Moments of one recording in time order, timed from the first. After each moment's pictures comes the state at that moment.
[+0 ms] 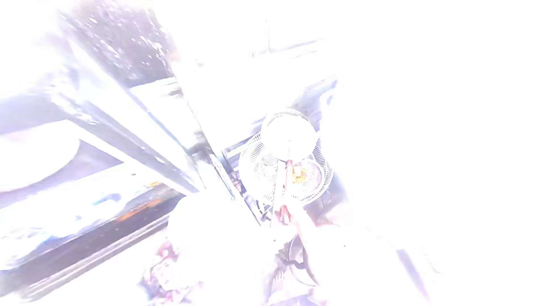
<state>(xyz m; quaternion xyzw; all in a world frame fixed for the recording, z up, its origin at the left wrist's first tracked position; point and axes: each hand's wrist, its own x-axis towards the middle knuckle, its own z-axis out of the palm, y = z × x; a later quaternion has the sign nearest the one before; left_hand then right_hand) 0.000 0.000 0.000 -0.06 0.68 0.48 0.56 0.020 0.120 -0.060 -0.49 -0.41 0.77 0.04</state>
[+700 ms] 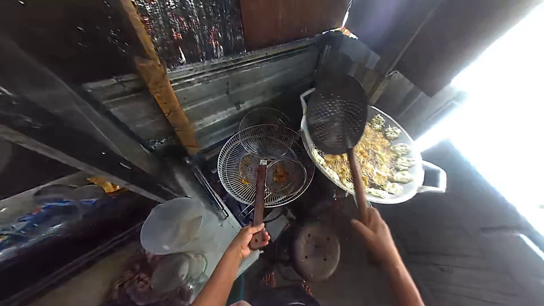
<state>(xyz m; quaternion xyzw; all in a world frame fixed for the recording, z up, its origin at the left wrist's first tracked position) -0.040 -0.018 -0.135 -0.09 0.57 0.55 0.61 0.230 0.149 0.076 -0.58 -0.70 0.40 0.10</state>
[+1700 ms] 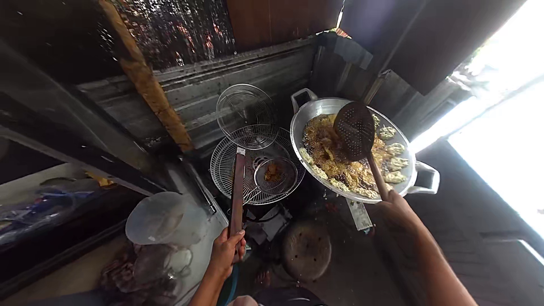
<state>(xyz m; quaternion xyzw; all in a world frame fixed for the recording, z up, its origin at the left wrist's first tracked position) 0.025 -0.042 -0.040 -0.05 0.68 0.62 0.39 0.298 0.291 0.084 -0.64 -0.69 0.33 -0.05</state>
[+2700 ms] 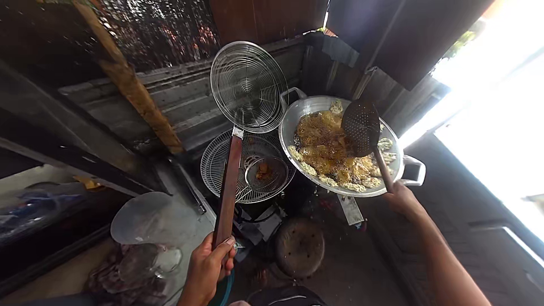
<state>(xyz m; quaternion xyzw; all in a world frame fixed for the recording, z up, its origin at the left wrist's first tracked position) 0.071 -0.056 0.044 0.03 0.70 0.63 0.34 0.337 0.316 0.100 -0.66 -0.70 0.27 -0.07</state>
